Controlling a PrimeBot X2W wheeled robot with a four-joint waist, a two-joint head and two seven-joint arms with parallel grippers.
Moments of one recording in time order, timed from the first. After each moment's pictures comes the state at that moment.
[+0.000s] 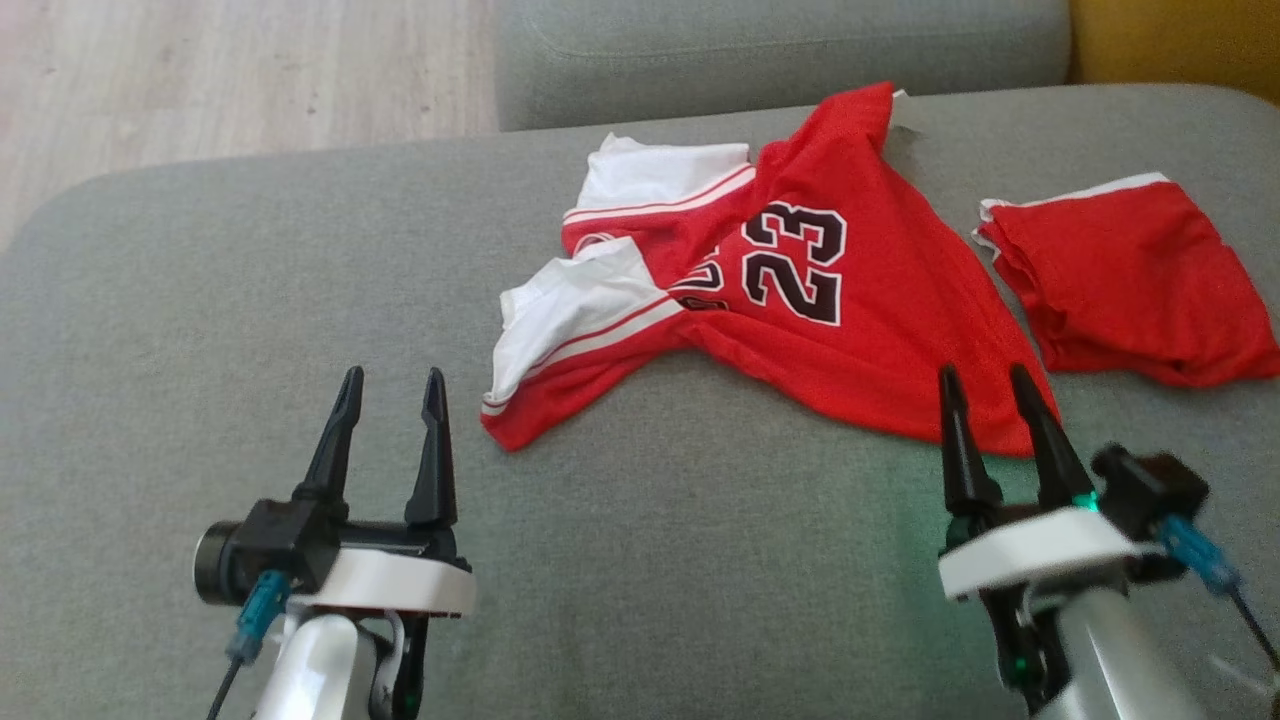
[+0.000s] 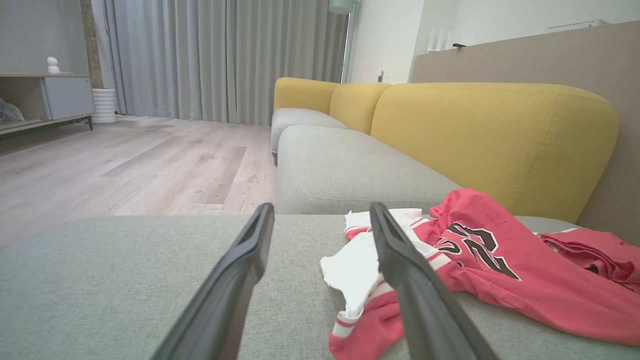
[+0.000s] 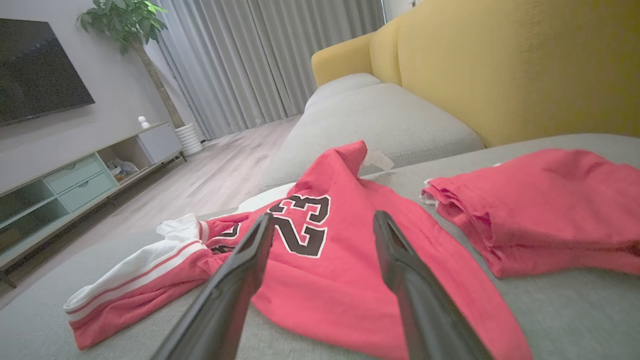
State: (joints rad) left arm -0.16 0.05 -0.19 0.28 -0.22 -0.03 -0.26; right arm -0.15 -0.05 0.10 0.39 0.30 0.13 -0.25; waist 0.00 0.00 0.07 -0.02
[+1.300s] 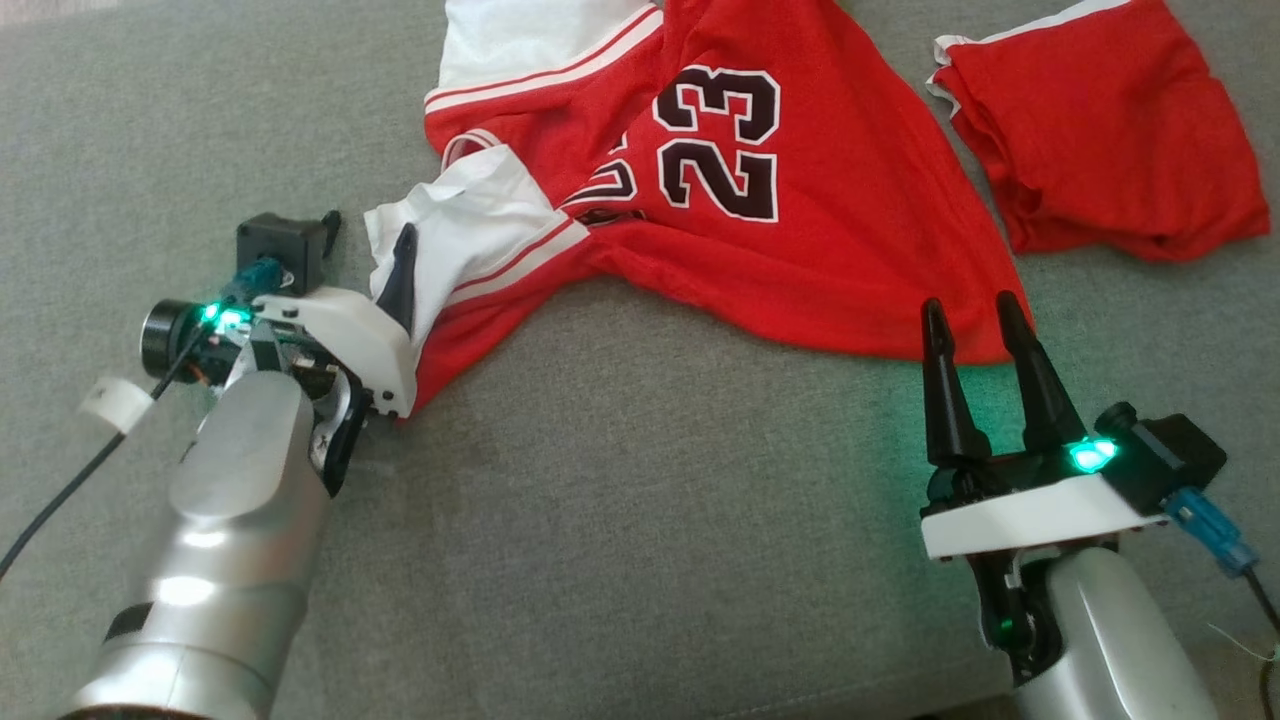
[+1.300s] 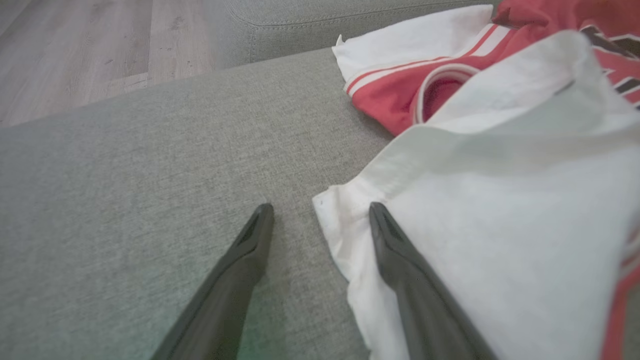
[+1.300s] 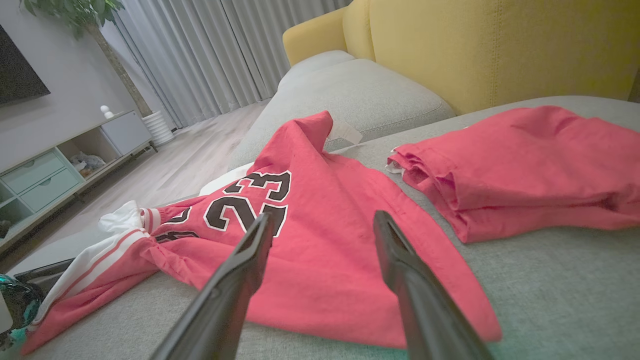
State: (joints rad) left arm -0.75 0.14 -0.29 0.90 -0.22 -0.10 0.03; right arm -0.16 -0.05 0.16 0.19 0.33 0.13 -0.25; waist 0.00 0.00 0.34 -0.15
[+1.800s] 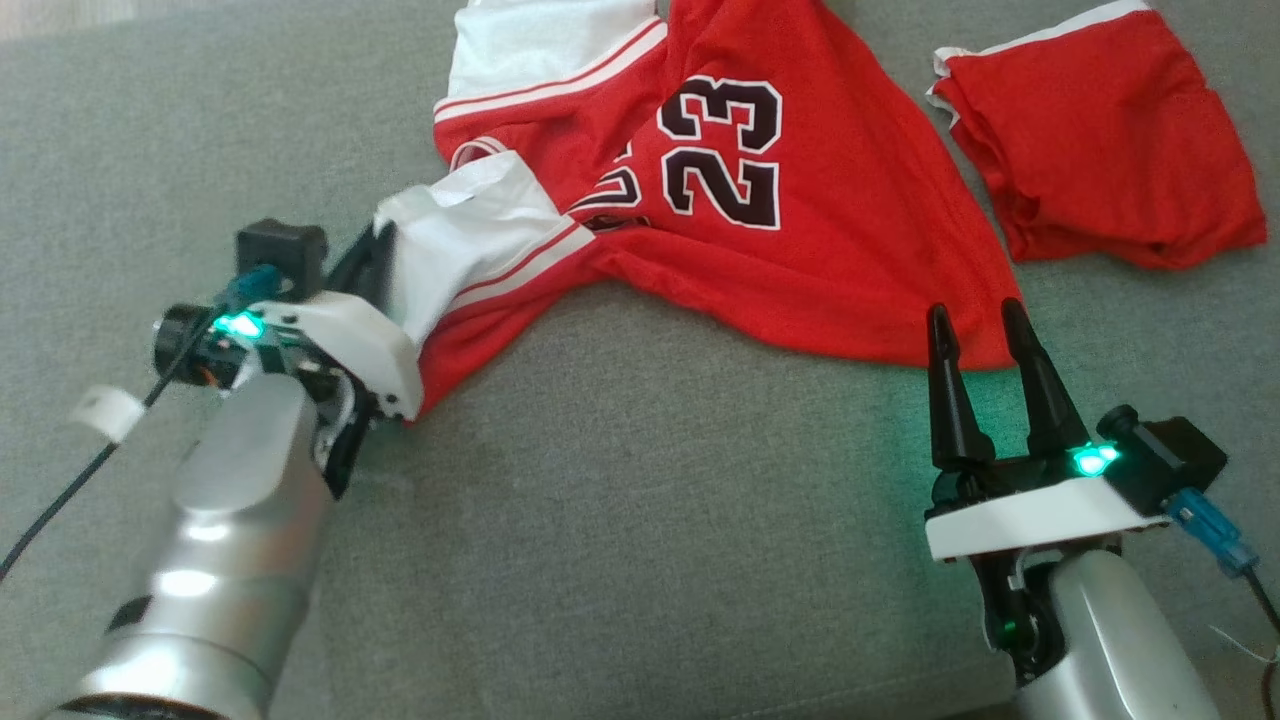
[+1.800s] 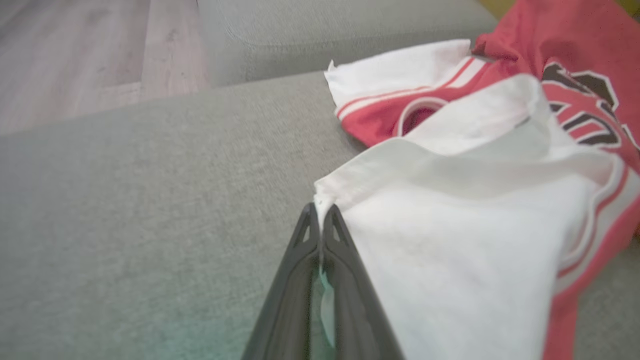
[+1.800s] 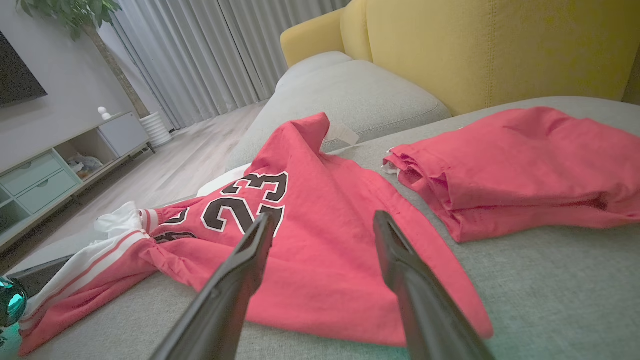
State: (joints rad) left arm -0.78 0.14 -0.35 0.97 -0.31 -0.13 -0.02; right arm -0.16 -0.05 0.15 0.22 0.33 0.13 -0.25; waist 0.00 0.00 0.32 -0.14
